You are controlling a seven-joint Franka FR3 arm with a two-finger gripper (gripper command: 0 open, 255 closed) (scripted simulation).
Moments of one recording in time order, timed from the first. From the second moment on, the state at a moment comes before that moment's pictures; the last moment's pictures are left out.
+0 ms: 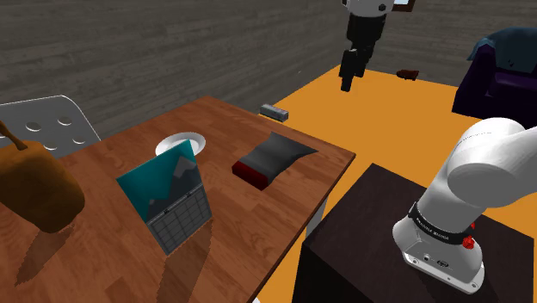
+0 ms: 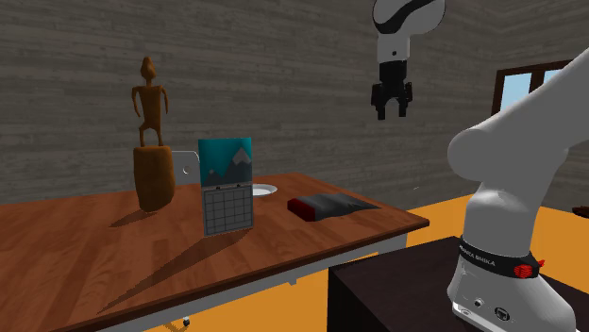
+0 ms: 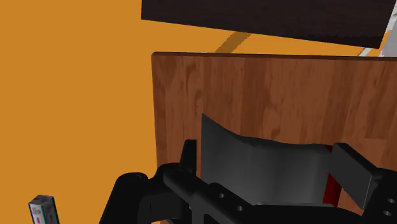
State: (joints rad) arm -0.01 -0.78 0.05 -2.44 -0.07 1.69 -0.08
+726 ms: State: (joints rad) arm -0.03 -0.76 0.33 -2.41 0.10 1.69 0.41
